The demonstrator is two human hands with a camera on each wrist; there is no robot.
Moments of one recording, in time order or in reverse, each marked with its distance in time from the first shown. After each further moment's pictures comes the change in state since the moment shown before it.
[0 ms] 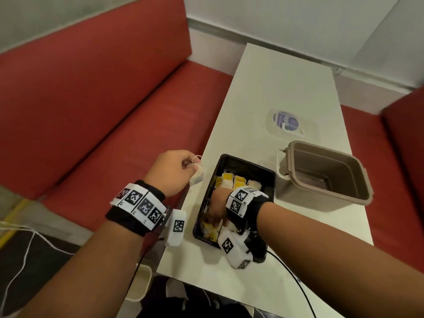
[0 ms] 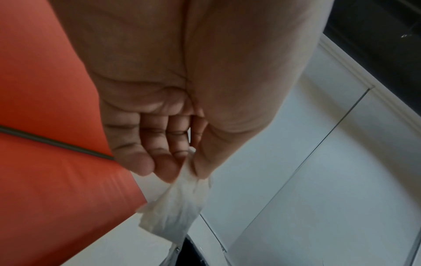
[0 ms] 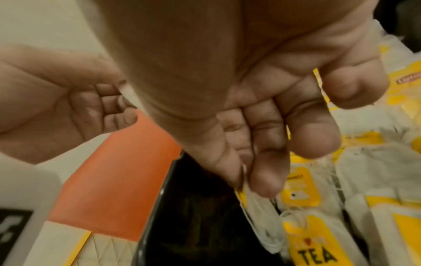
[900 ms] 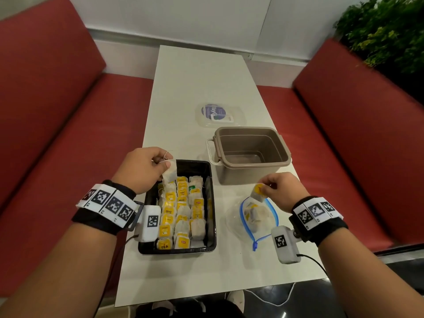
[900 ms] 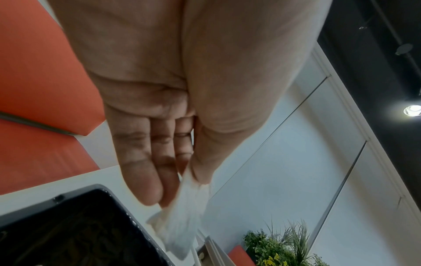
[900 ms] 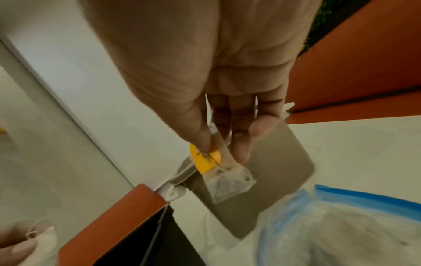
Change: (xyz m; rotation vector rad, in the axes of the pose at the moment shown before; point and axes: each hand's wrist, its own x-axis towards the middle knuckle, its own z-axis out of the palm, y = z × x) left_hand 0.042 0.064 0.052 -0.033 -0.224 0.198; right_hand -0.137 0.226 0.071 0.563 0.961 0.300
